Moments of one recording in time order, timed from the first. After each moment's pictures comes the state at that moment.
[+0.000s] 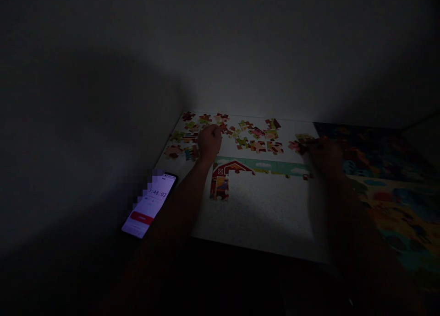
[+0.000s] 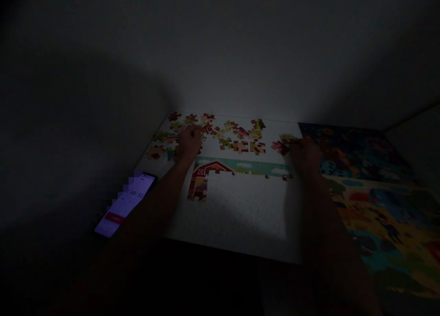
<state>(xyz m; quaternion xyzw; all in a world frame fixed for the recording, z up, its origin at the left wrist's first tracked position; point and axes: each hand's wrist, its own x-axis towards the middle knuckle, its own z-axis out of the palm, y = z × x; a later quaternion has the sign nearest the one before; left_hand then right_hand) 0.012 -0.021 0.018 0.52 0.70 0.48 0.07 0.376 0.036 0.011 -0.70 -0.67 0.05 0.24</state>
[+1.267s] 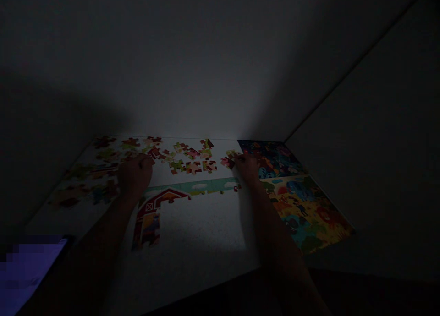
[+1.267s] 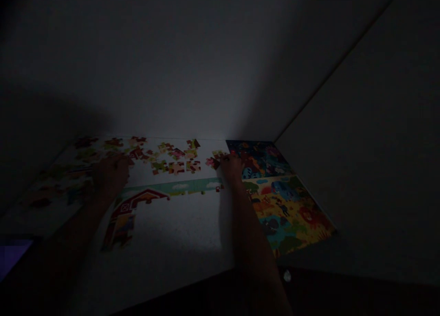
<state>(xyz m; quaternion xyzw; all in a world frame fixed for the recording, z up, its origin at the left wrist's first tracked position) 0.018 -0.024 0.031 0.53 0.76 0.36 0.08 0.367 0.035 0.017 -0.74 -0.63 0.06 0.23</state>
